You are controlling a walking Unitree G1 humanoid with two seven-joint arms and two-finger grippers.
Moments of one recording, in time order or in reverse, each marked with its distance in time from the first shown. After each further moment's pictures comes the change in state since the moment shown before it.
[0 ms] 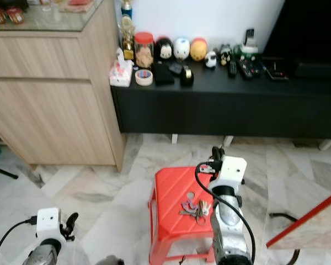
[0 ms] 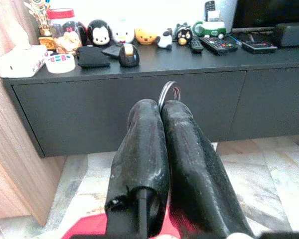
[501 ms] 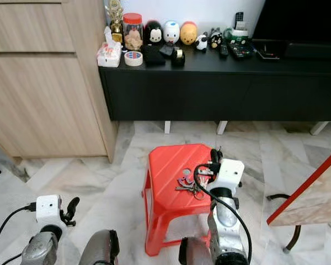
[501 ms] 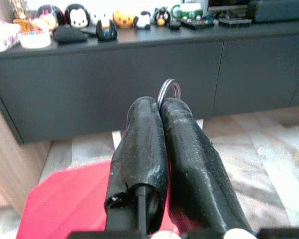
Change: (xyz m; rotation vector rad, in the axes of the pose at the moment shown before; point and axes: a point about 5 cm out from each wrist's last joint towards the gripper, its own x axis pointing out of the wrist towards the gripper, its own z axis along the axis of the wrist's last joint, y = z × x) left arm 0.008 0.000 0.030 -0.029 -0.113 -0.008; right arm 0.006 0.002 0.001 0.018 -0.043 0.004
